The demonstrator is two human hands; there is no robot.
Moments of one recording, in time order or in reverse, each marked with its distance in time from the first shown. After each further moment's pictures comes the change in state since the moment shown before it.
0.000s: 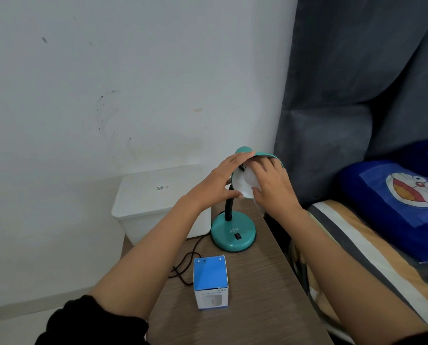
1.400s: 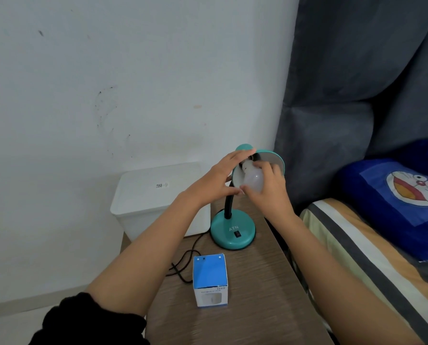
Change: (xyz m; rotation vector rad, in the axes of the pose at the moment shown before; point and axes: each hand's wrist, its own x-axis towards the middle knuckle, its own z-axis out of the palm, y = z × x) left_hand 0.003 -0.005 -0.002 -0.020 -0.020 0.015; right_hand -0.008 -0.010 0.016 0.464 0.025 0.357
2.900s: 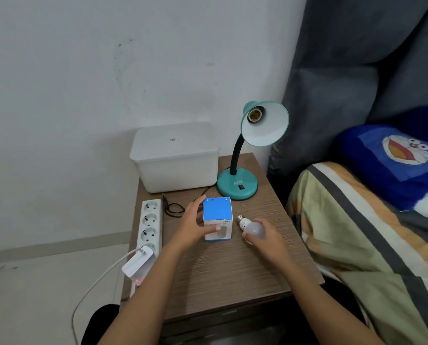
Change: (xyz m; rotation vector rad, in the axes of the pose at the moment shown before) left_hand -0.200 -0.046 0.102 -0.296 0.268 -0.599; right_hand -0.198 0.067 0.043 0.179 -0.368 0.499
